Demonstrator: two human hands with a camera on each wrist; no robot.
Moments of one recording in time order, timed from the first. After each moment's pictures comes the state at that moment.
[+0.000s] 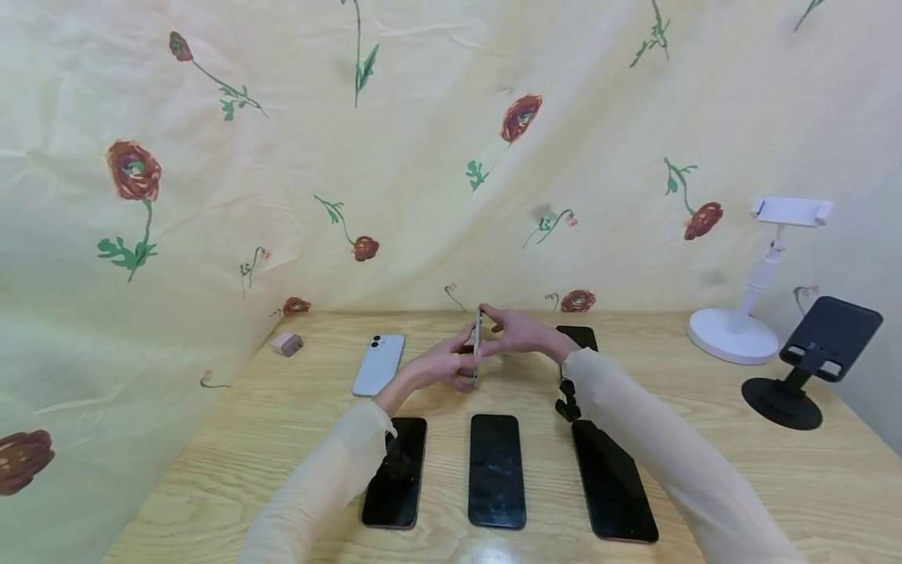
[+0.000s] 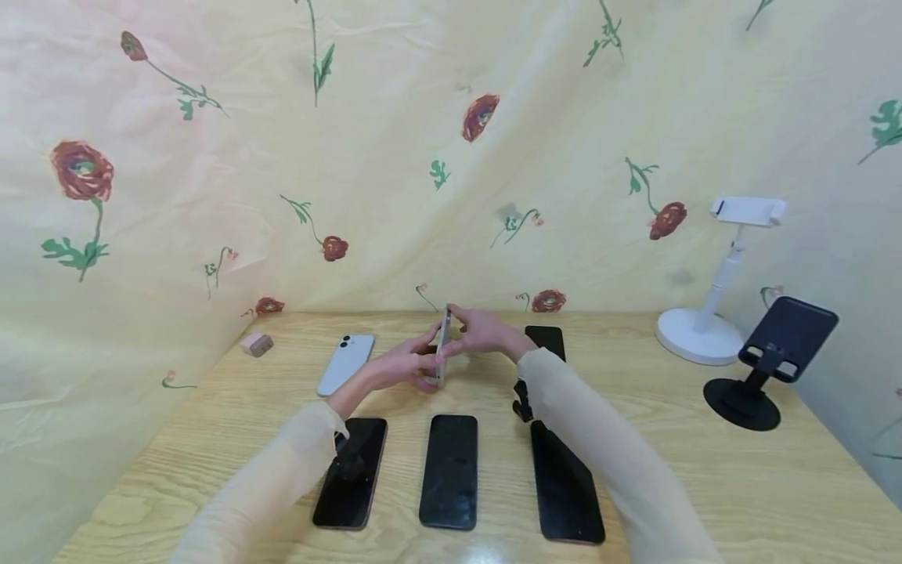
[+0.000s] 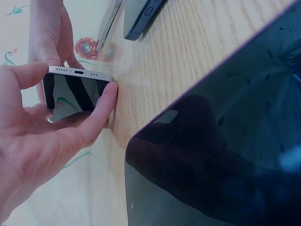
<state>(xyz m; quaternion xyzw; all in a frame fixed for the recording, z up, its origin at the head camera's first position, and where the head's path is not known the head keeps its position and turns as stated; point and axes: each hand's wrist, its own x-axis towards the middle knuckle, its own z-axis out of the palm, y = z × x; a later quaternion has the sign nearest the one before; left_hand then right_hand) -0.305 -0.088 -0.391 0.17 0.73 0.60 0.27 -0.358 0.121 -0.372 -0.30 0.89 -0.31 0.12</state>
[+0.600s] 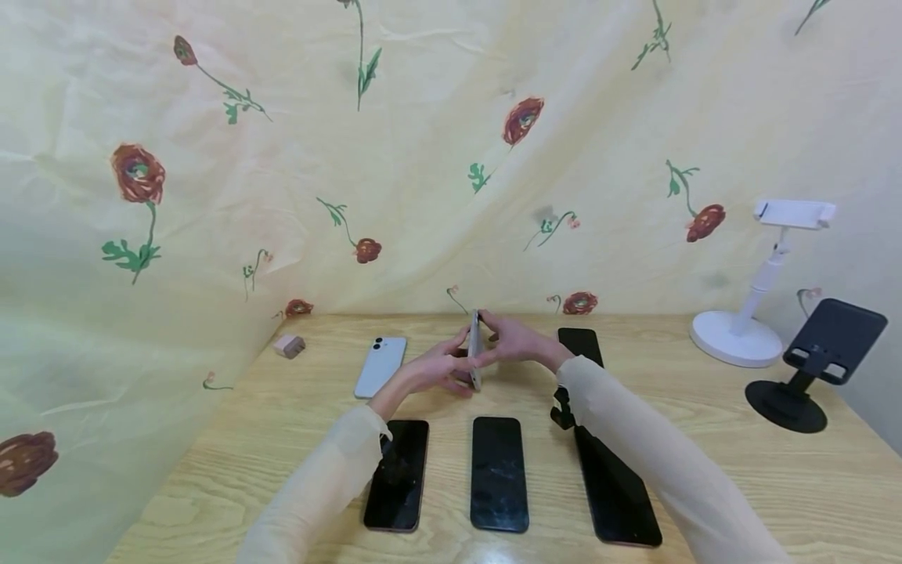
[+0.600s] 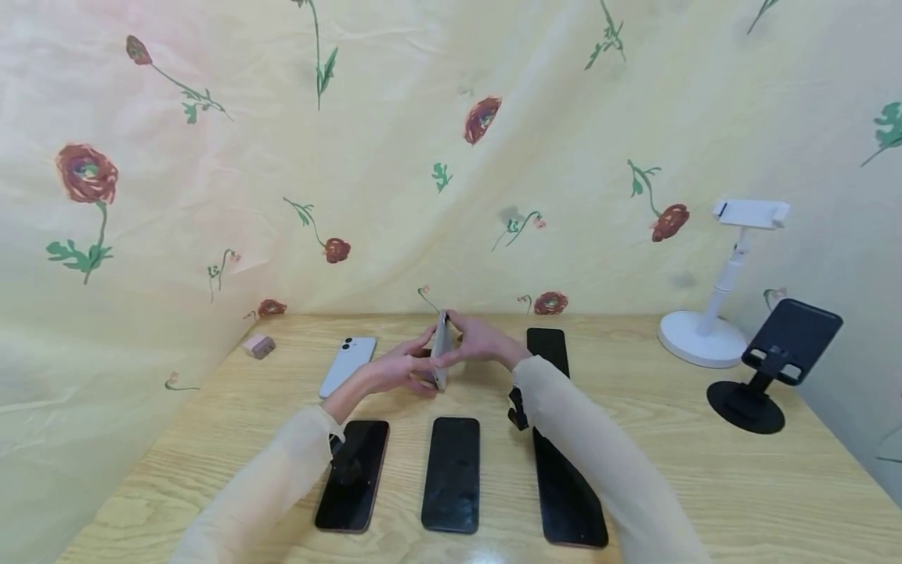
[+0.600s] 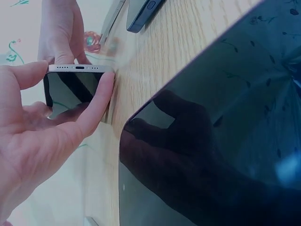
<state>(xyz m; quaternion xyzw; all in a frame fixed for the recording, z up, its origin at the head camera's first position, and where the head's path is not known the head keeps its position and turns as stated) -0.304 -0.100 -0.393 0.15 0.70 0.64 0.29 -0.357 0.112 -0.390 -0.33 0.87 -0.34 0.11</state>
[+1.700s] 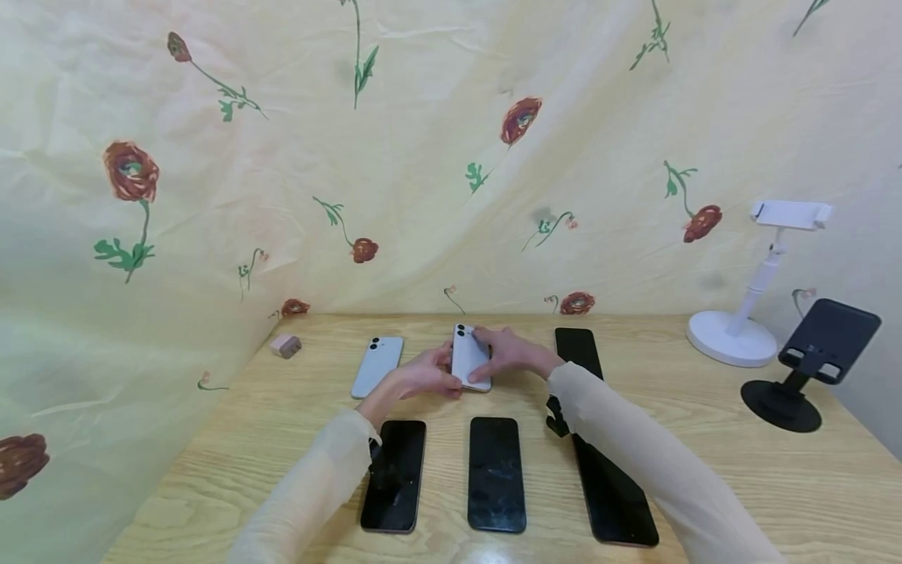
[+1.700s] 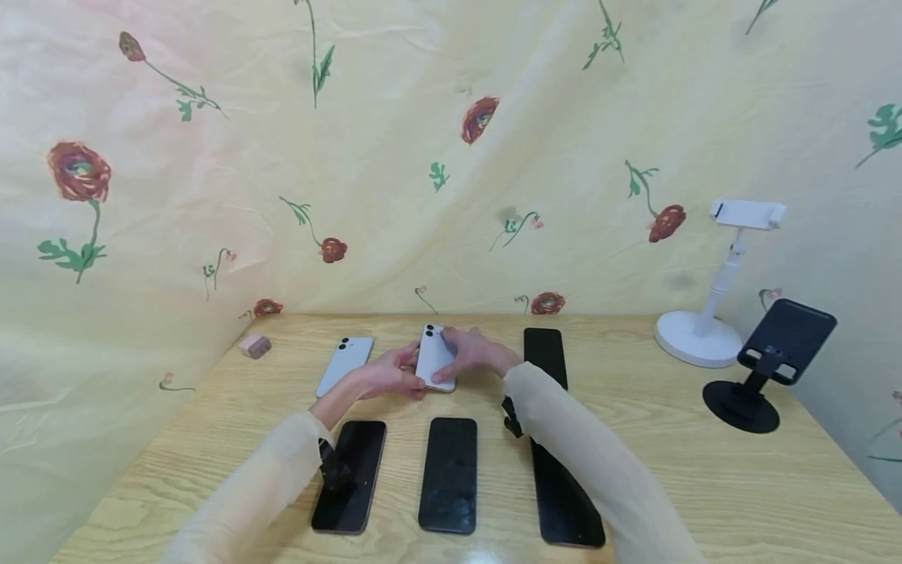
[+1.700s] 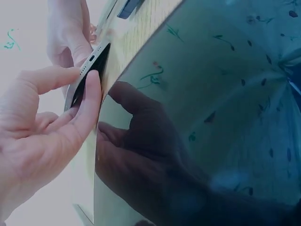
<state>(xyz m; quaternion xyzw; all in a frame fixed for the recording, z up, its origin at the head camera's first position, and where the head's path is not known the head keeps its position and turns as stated) -0.306 -0.113 -0.408 0.15 0.73 0.61 0.27 -0.356 0.104 -0.405 -0.31 0.91 -0.25 0.11</state>
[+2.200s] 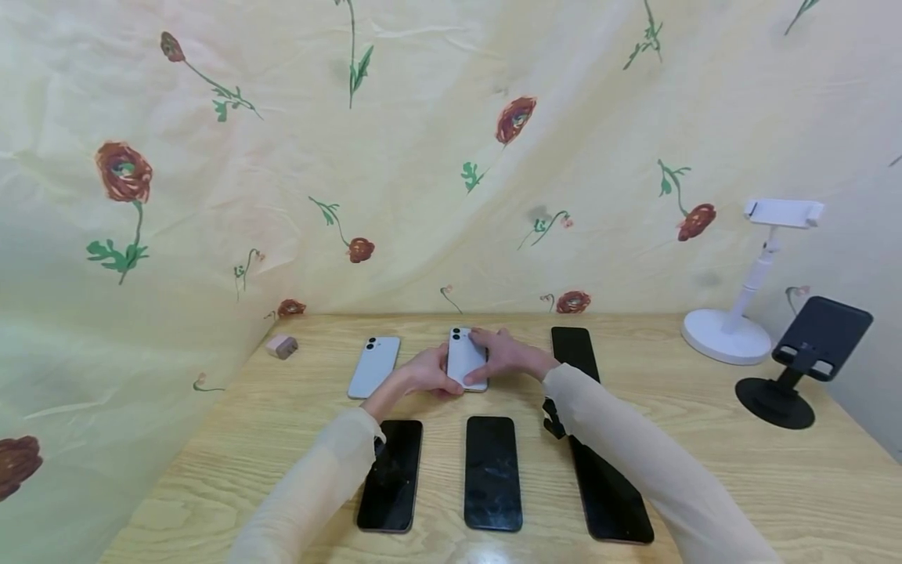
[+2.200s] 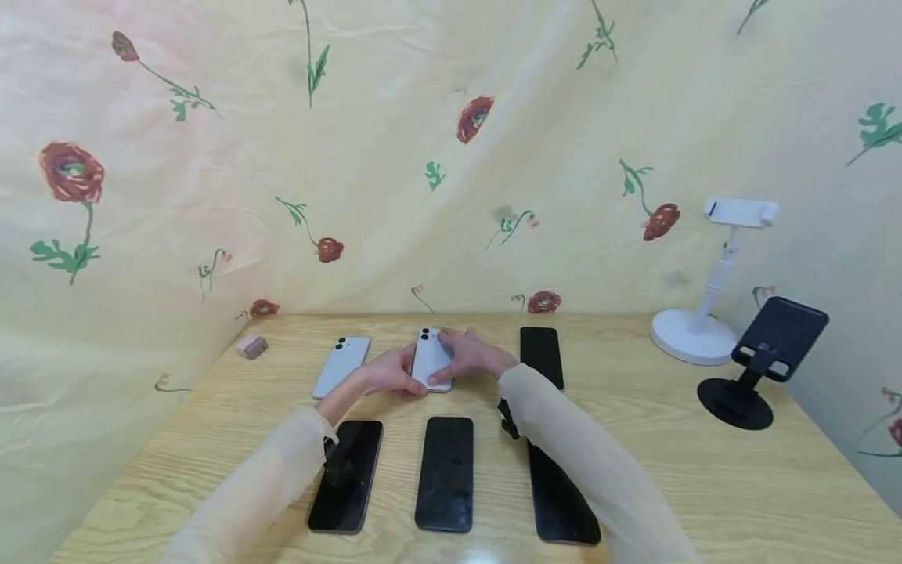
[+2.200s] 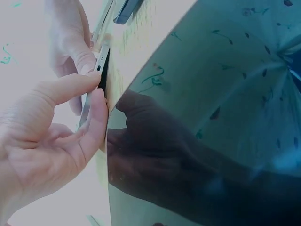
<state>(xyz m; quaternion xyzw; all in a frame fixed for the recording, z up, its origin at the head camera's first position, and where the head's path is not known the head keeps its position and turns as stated) -0.309 -0.104 -0.406 0.15 0.84 0.48 0.21 -0.350 0.101 -0.408 -0.29 0.92 -0.22 0.12</state>
